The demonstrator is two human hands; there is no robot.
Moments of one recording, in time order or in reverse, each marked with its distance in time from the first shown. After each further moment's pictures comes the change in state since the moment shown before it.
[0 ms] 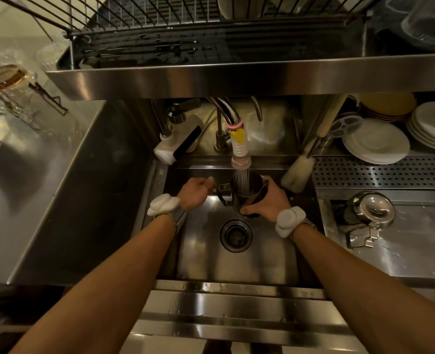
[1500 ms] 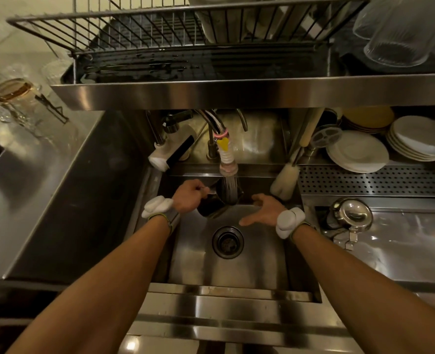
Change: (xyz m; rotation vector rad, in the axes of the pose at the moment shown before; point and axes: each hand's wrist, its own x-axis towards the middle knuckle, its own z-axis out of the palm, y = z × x) left_hand -0.023 0.030 0.000 0.043 0.034 0.025; right_hand -0.013 -0.002 -0.031 -0.200 -0.228 0.137
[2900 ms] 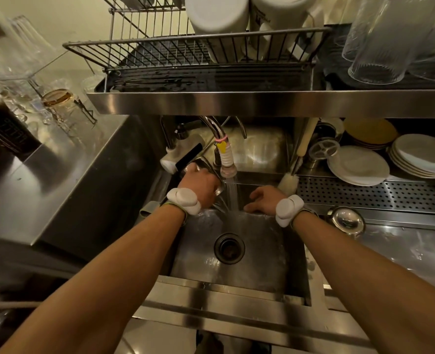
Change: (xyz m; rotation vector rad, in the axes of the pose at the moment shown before) left_hand -0.041 0.057 -0.004 1.111 0.206 0.460; right_hand -0.005 -0.022 -0.034 -0.208 0.042 -0.142
